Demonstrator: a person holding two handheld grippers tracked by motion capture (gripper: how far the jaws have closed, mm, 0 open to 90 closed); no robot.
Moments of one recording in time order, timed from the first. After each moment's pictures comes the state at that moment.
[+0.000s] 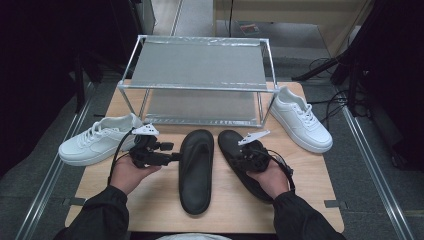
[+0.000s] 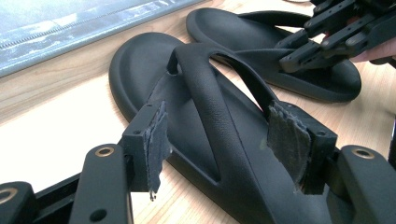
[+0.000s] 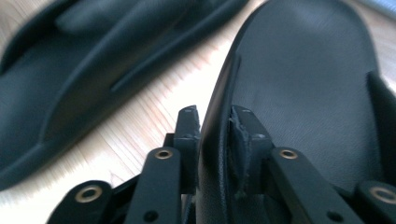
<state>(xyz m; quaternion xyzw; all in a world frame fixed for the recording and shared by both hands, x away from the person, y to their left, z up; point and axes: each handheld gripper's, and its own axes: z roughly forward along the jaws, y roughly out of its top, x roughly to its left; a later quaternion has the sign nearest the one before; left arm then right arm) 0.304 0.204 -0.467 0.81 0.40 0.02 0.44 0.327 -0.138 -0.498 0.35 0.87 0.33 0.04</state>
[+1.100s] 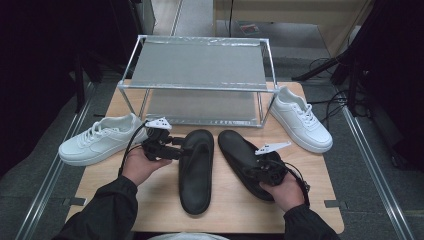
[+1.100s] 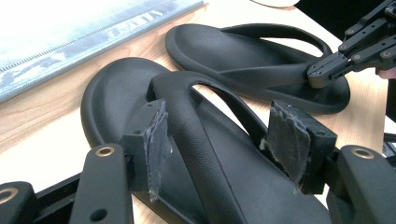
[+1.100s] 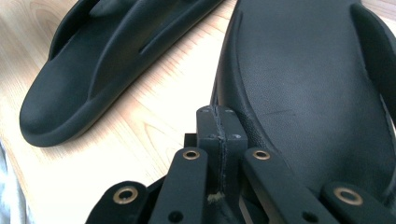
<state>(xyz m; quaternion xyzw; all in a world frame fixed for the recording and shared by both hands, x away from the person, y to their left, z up) 0.326 0.178 -0.464 0.82 0.37 0.01 0.44 0.290 -0.177 -0.491 0.39 0.85 0.35 0.01</state>
